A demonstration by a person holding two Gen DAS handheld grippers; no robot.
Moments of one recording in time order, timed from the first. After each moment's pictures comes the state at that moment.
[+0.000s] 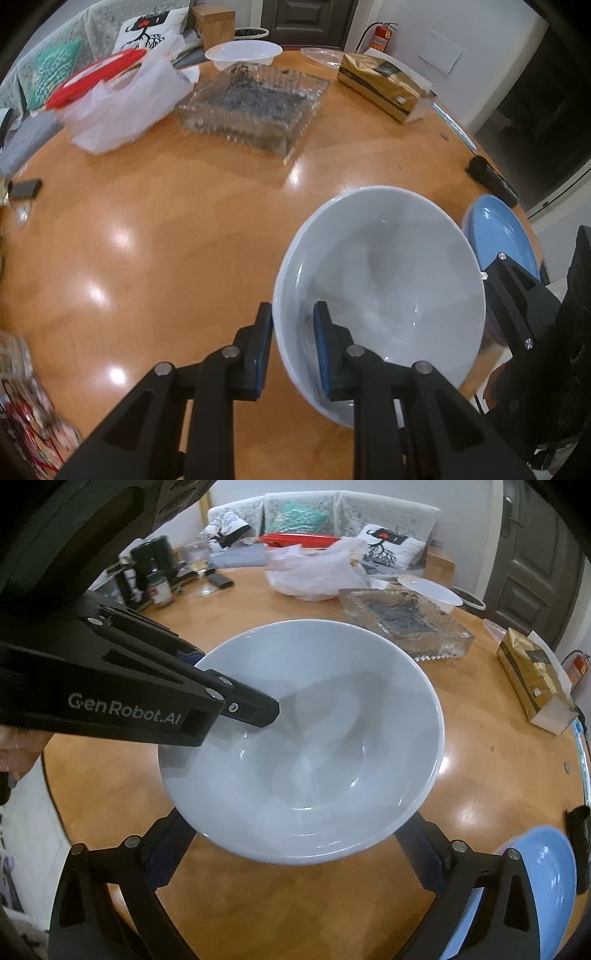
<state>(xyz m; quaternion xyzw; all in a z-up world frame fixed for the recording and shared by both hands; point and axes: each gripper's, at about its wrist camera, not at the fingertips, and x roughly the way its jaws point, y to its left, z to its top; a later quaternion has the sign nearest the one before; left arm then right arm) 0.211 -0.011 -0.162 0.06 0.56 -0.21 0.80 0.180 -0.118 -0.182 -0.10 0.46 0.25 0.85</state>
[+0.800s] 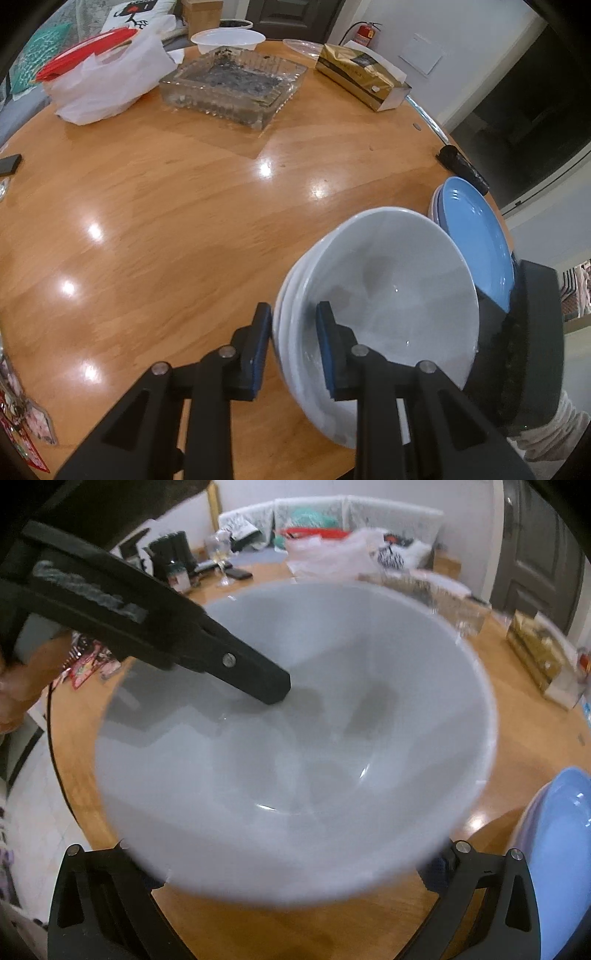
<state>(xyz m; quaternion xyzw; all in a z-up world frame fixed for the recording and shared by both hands) 0.194 -0.002 -0.168 0.02 0.57 -0.26 0.78 0.158 -0.118 -0.218 -0.07 0.45 0.26 0.85</state>
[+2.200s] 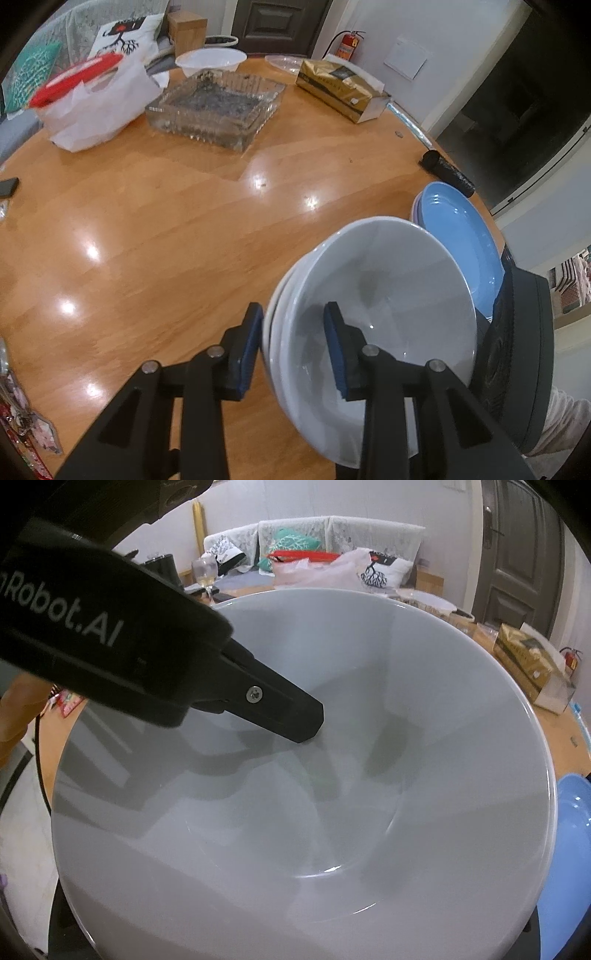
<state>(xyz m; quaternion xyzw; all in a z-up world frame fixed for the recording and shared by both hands) 0.185 -0.012 -0.150 0.03 0.54 -0.28 0.79 0.157 -0.105 -0.206 -0.07 0.40 0.23 0.89</state>
